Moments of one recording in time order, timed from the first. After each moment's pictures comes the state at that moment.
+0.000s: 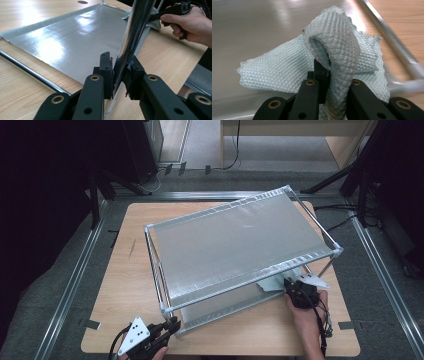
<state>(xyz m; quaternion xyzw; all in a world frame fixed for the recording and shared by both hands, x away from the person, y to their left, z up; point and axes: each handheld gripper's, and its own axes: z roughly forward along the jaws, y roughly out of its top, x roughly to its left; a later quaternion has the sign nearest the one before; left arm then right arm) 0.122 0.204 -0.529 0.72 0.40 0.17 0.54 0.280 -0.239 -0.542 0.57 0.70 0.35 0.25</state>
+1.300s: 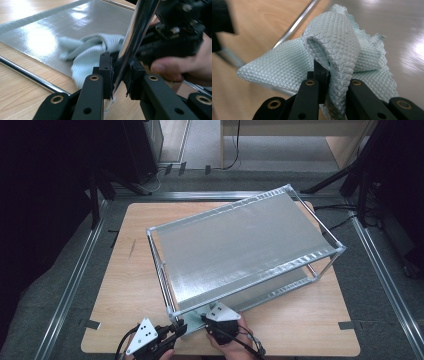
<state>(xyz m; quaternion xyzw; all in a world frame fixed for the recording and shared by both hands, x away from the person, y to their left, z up) 0.123 0.190 -0.532 0.73 0.40 0.15 0.53 0.188 -0.028 -0.558 0.34 0.82 0.43 0.13</state>
